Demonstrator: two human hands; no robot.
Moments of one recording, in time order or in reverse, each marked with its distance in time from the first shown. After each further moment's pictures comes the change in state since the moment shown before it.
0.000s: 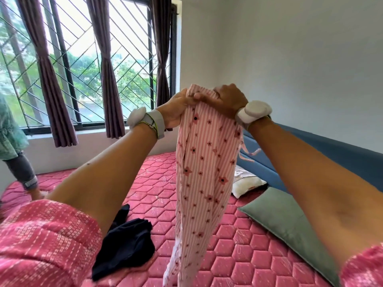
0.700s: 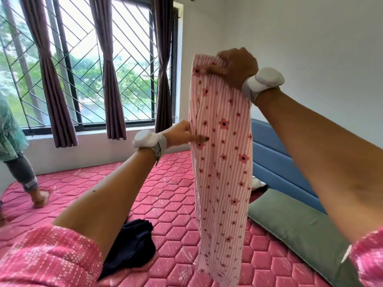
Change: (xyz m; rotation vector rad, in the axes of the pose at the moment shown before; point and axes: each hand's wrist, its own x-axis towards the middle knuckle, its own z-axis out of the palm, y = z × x) left_hand -0.035 -0.047 -0.014 0.710 -0.063 -0.016; right_hand 0.031 -0.022 -0.062 -0.086 0.198 -0.033
